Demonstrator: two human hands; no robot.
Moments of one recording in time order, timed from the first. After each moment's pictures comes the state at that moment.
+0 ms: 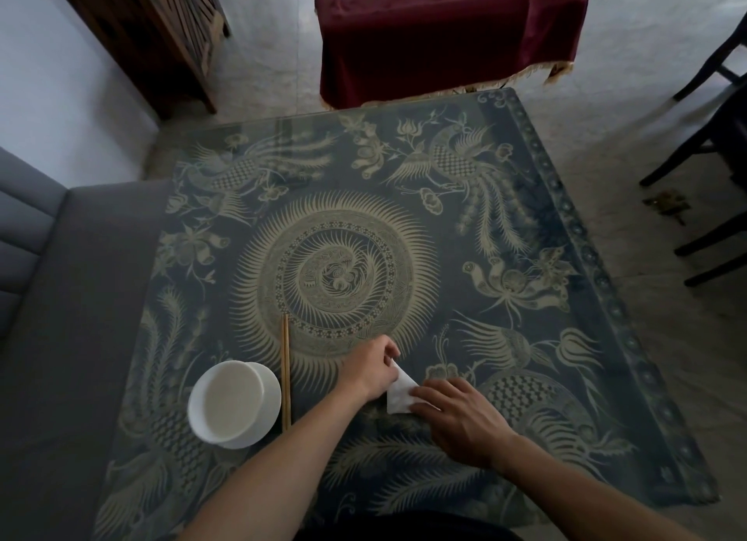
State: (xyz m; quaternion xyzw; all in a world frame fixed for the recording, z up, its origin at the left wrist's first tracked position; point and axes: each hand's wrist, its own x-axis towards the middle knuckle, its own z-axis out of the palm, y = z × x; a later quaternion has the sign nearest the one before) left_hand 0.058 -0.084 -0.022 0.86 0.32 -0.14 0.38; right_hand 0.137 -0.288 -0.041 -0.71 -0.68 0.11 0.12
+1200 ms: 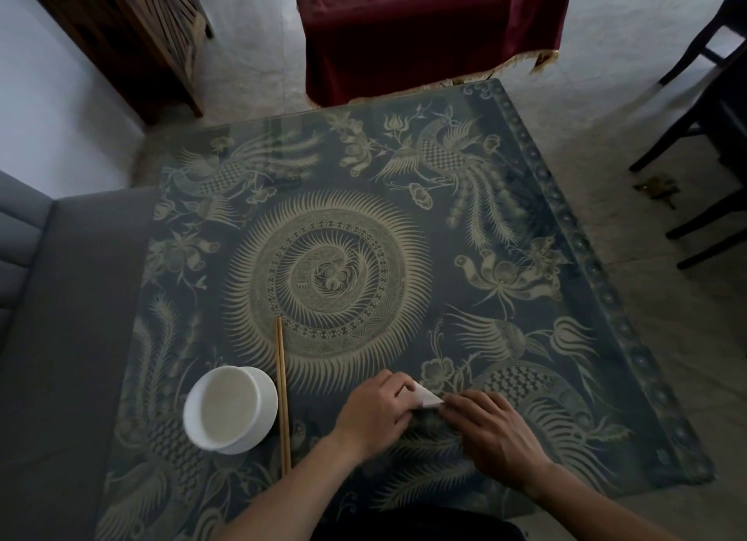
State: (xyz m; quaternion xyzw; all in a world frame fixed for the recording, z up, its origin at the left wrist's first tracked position) left_hand 0.009 -0.125 -0.029 0.97 0.02 -0.02 0.24; right_hand 0.131 -0.347 -0.063 -0.77 -0.61 0.08 0.16
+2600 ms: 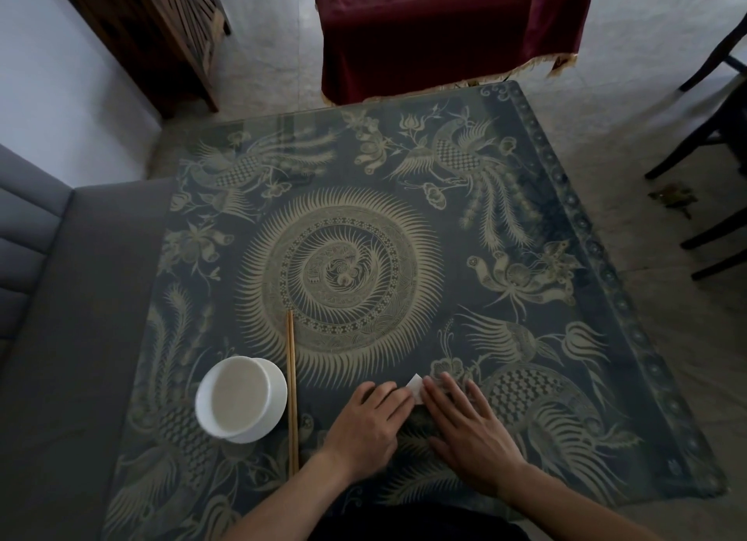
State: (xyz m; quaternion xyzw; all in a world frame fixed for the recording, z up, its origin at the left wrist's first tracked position) left_hand -0.033 -0.124 -0.038 0.99 0.00 -0.14 0.10; right_hand 0.101 -0.310 -0.049 -0.80 -0.58 0.12 -0.03
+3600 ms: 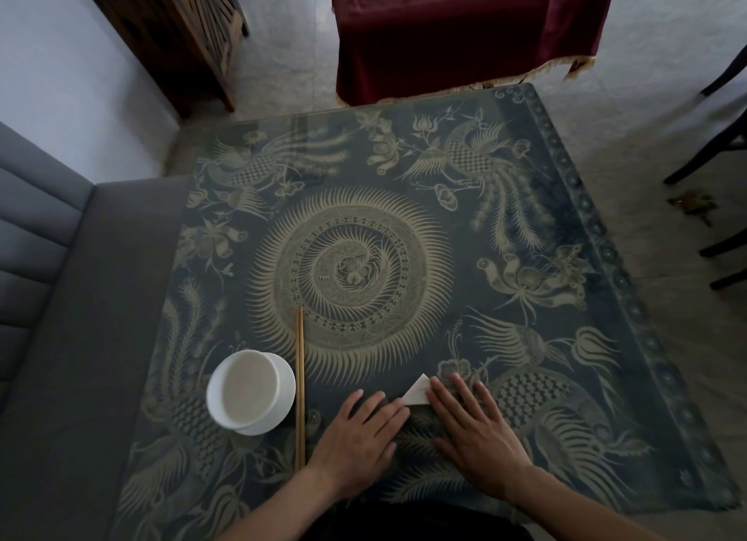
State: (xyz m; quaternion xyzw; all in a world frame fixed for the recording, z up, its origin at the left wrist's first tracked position) left_hand -0.065 -0.124 -0.030 0.98 0.04 -0.17 0.10; right_hand 0.101 -0.312 -0.048 -0.80 -0.59 0.13 -0.03
